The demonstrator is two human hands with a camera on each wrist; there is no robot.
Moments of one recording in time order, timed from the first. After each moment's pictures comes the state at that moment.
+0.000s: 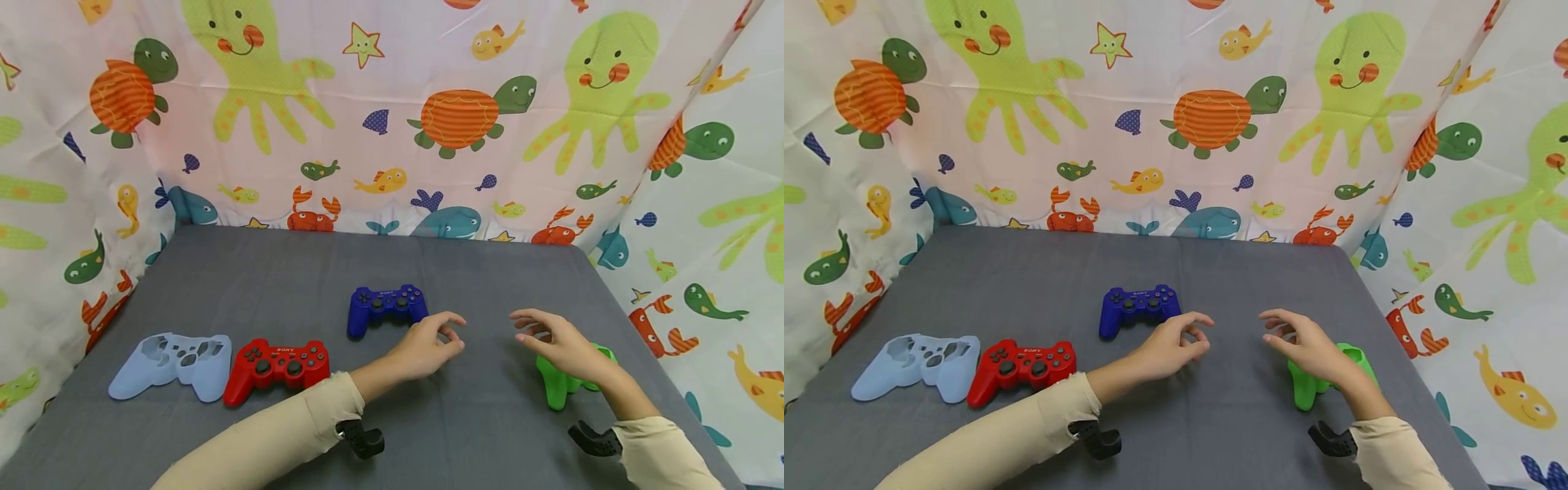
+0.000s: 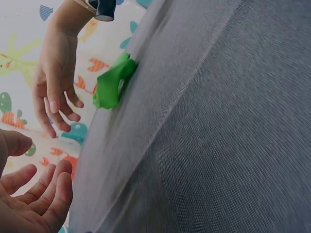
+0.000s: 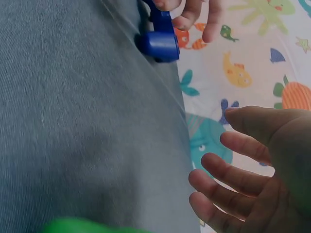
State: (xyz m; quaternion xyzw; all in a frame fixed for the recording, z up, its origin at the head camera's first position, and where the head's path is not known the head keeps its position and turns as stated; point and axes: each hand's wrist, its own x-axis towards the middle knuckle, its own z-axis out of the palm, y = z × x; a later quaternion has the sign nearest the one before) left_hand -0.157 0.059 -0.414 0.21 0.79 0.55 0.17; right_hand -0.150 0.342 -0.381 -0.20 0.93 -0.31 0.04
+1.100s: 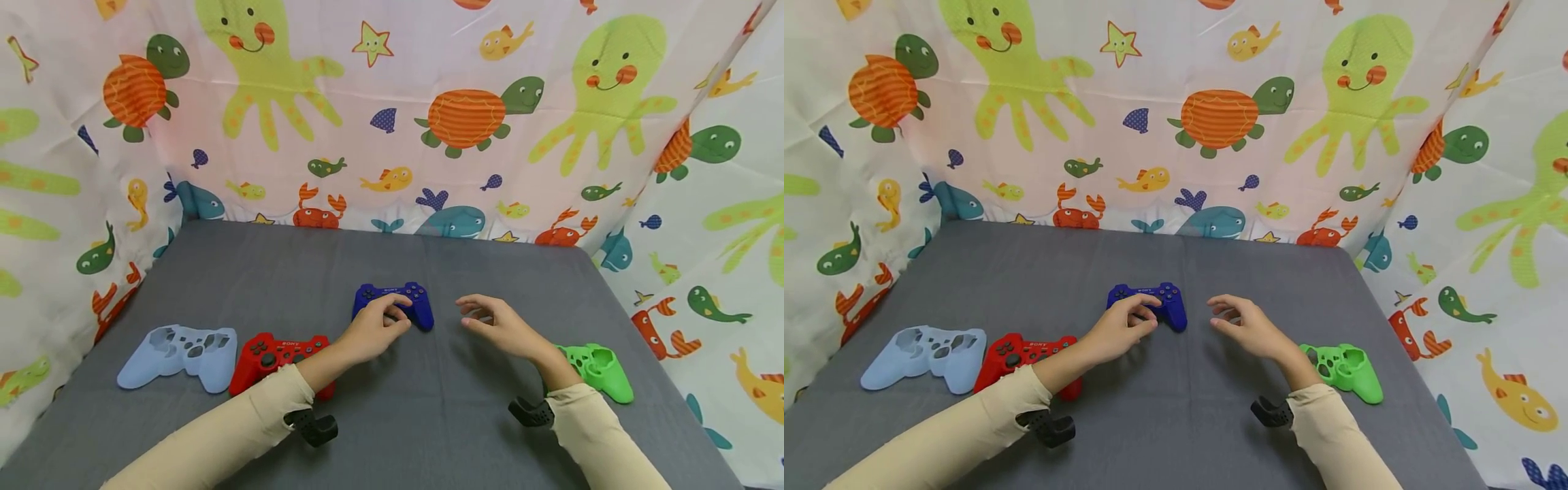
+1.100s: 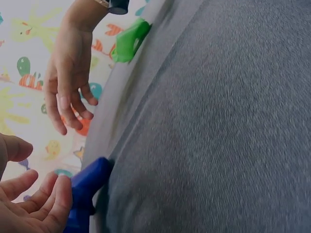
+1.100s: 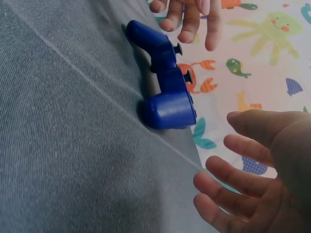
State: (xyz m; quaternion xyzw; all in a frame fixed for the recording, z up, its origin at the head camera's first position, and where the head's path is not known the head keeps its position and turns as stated) left_hand -0.165 -0.020 -0.407 0.15 0.82 0.54 0.10; right_hand -0.189 0.265 -0.400 -0.25 0.89 -0.37 0.08
